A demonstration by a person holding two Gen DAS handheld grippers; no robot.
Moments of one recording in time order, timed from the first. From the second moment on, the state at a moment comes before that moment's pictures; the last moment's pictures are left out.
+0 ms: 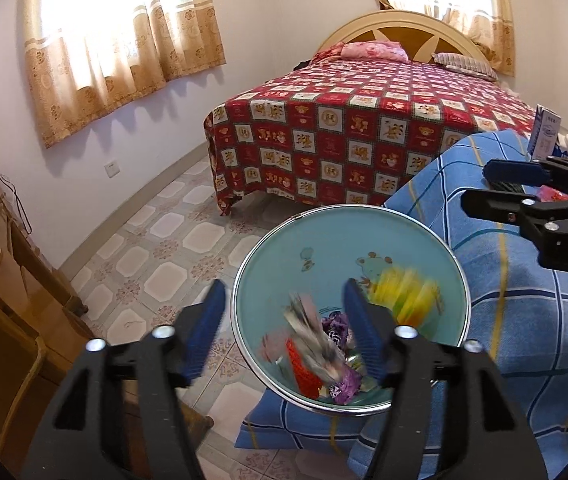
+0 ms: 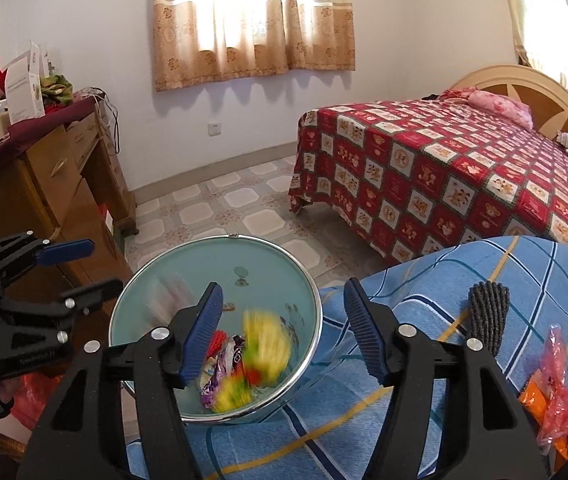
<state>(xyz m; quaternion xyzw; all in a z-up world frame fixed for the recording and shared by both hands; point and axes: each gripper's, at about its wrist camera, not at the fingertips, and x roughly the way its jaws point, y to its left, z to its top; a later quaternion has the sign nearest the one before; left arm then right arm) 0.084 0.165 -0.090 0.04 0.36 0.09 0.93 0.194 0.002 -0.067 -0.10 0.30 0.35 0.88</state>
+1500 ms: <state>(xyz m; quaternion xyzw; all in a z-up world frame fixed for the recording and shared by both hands) 0.063 0.076 -0.110 0.05 0.37 0.02 0.93 0.111 -0.191 -0.081 -0.06 0.31 0.17 0.94</state>
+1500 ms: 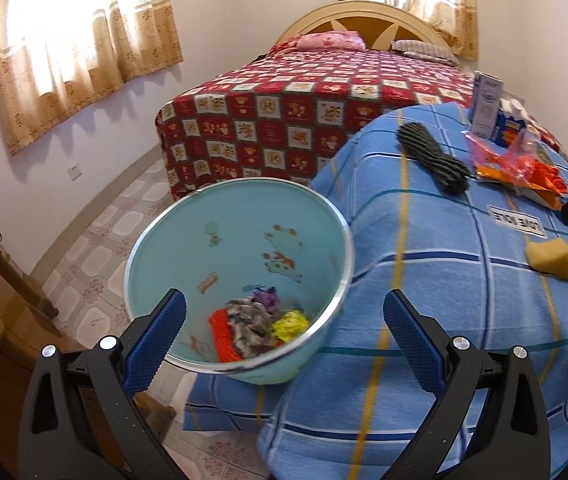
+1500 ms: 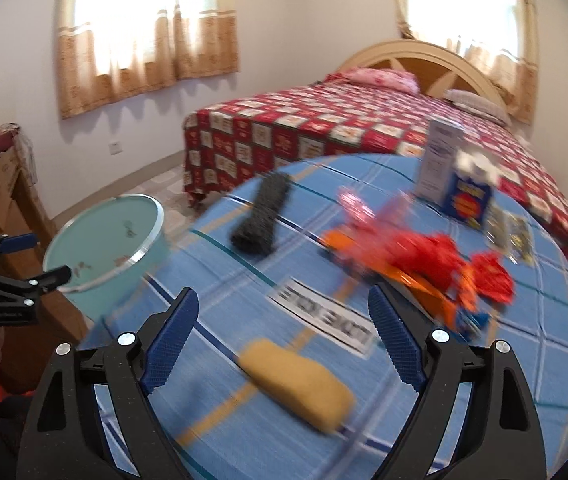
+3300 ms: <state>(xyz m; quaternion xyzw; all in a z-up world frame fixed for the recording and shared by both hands) 0.102 0.008 -0.112 0.07 0.36 0.01 0.93 0.105 -0.277 -0.103 0.02 0.32 0.10 0.94</state>
